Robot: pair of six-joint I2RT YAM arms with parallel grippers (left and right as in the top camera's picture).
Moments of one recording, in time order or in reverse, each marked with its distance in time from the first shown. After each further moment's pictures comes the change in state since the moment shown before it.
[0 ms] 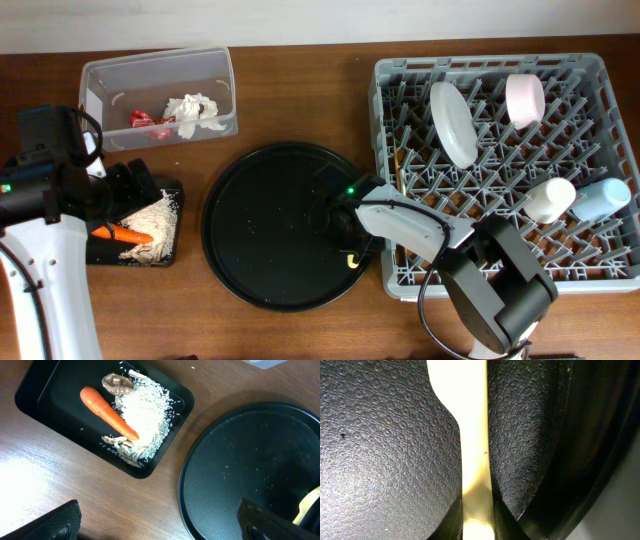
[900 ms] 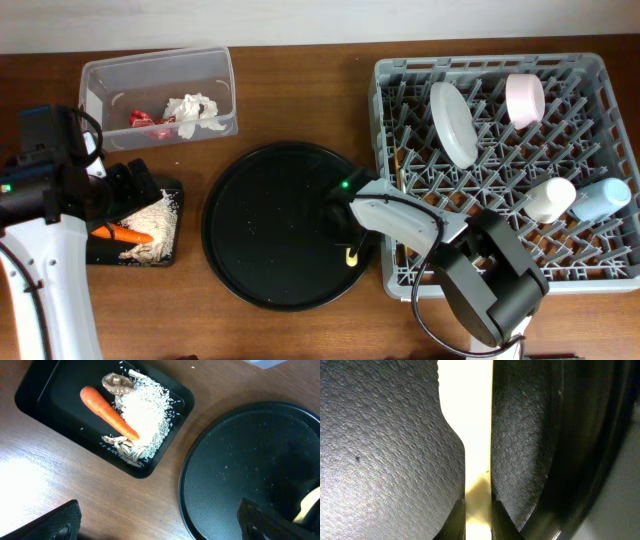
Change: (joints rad) left arm 0.000 0.000 0.000 -0.001 0.000 0.000; right arm 0.002 0.037 0.075 -0.051 0.048 0.005
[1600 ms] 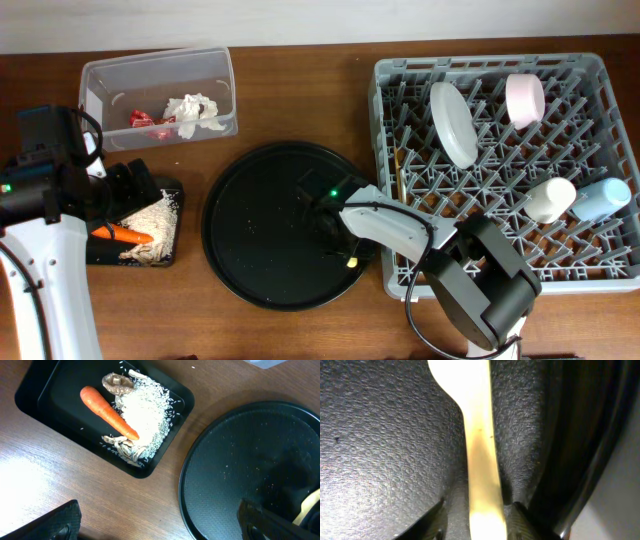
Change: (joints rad) left arm 0.000 0.000 0.000 0.000 0.000 0.000; right arm 0.058 0.015 -0.005 -0.018 0.008 0.177
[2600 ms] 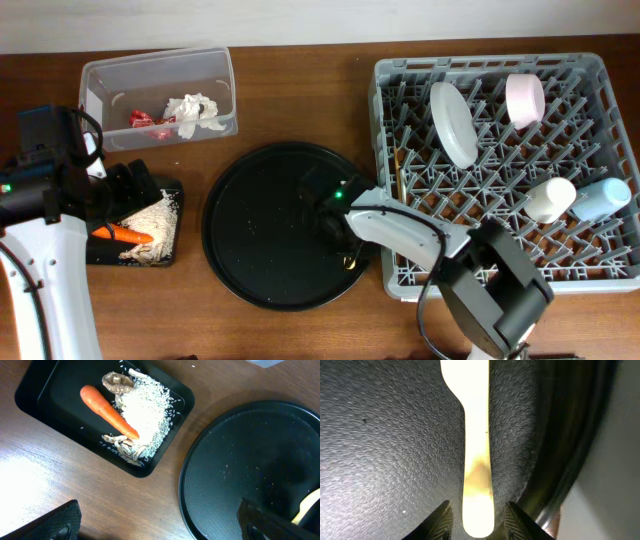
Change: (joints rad) left arm 0.000 0.000 0.000 -0.003 0.000 0.000; right arm 0.002 -0.058 -0.018 -0.011 0.004 -0.051
